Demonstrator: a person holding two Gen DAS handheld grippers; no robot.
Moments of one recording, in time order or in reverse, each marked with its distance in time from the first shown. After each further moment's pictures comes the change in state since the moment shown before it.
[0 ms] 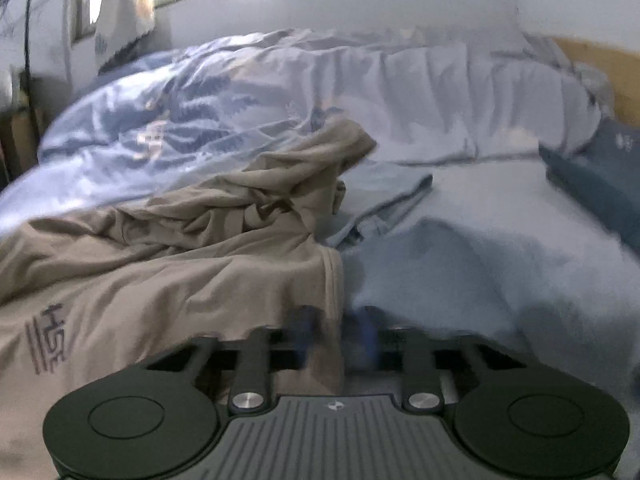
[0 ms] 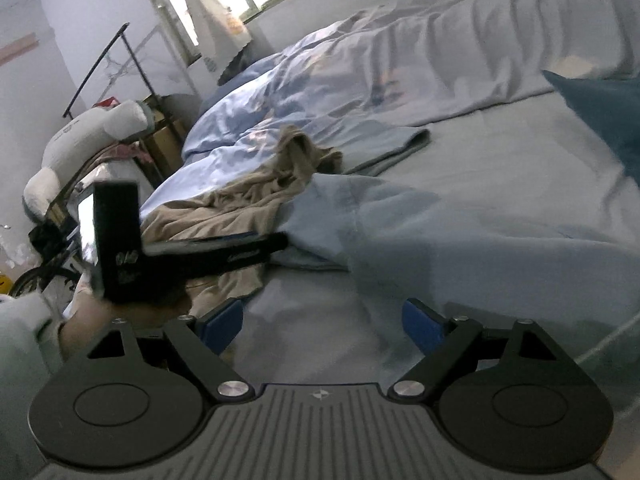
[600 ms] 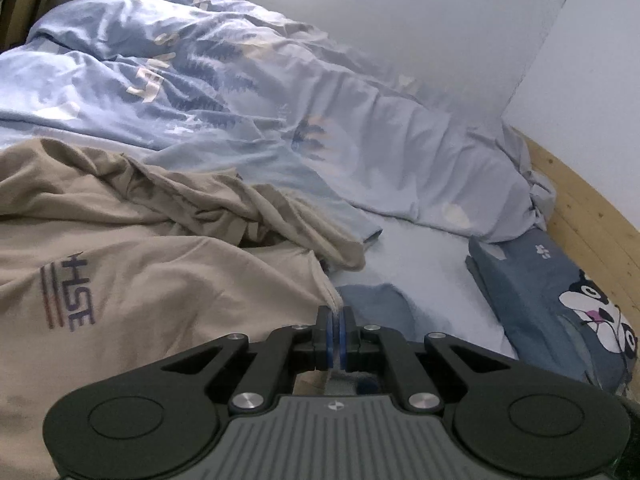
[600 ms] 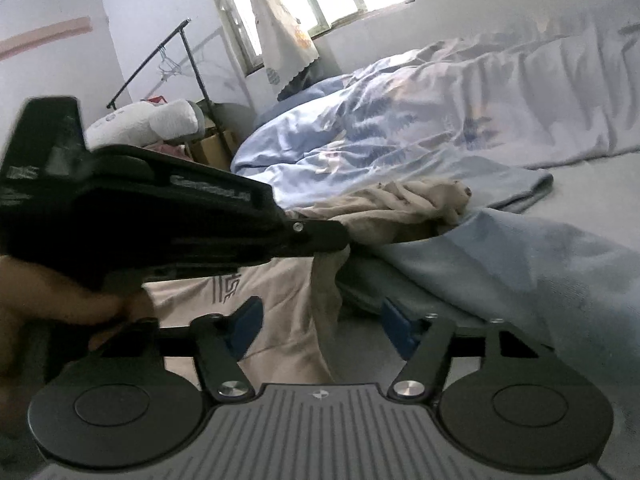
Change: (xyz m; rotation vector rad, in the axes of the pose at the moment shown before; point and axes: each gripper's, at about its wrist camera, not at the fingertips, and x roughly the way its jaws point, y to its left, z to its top) left arm -0.057 0.093 0.023 -0.325 0.034 -0.335; right arm 0.088 0.107 0.001 -0.126 -0.114 0.053
